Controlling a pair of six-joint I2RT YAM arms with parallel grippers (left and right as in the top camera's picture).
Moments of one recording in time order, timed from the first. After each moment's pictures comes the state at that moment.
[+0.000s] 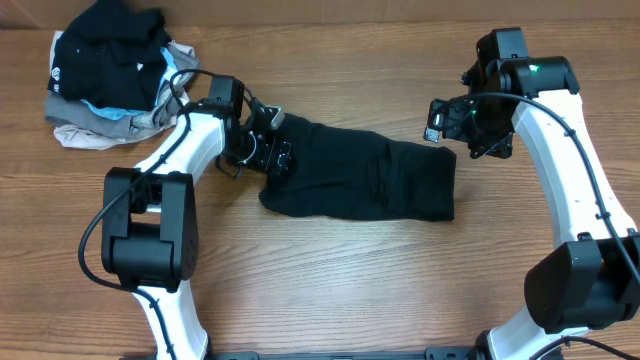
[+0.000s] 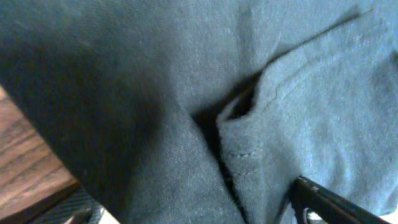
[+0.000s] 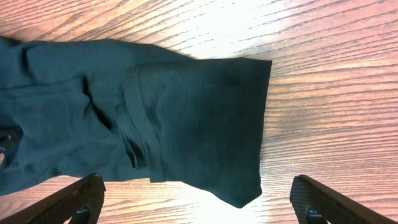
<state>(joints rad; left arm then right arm) -0.13 2.07 1.39 -0.71 0.46 0.16 0.08 1.80 1.69 -1.28 -0.15 0.28</state>
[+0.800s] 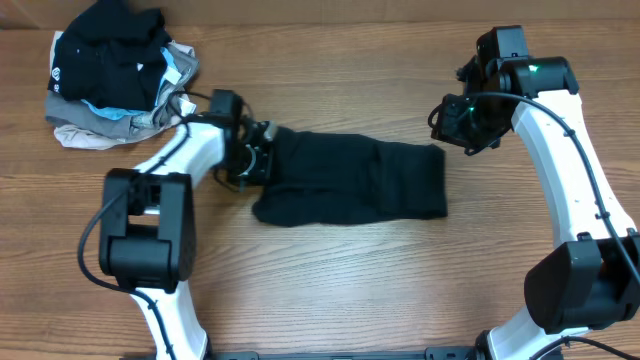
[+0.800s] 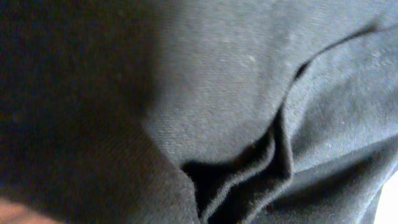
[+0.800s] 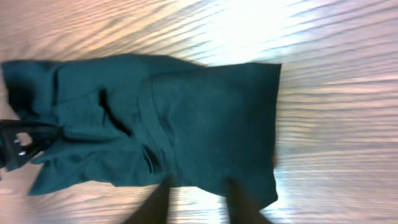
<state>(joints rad) -0.10 2.06 1.32 -0.75 0.47 -0.03 0.08 1.80 1.69 -1.23 -0.25 0.28</state>
